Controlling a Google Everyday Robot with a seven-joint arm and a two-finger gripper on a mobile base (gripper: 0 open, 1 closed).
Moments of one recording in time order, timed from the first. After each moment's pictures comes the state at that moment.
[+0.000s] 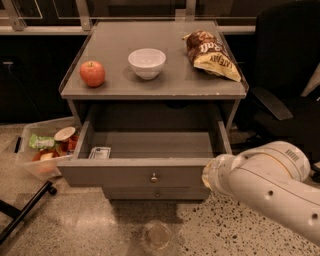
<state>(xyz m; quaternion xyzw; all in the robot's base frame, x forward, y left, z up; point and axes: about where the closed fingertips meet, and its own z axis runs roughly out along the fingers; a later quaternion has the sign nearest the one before) 0.470 -0.158 0.695 -0.56 0.78 -0.11 0.27</state>
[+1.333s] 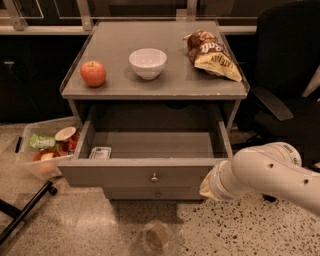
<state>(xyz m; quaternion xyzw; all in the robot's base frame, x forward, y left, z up) 0.454 -0.161 0.638 -0.58 0.79 0.01 0.21</state>
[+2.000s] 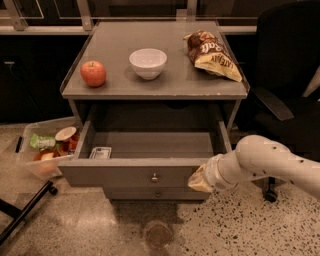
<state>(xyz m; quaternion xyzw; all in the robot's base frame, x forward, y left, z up) 0.493 -0.131 0.610 -0.57 0.77 0.13 0.26</state>
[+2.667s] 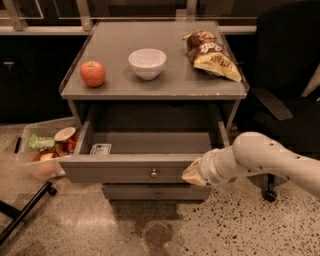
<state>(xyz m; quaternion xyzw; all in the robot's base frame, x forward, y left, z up) 0.513 -0.115 0.621 -0.54 0.77 0.15 0.29</state>
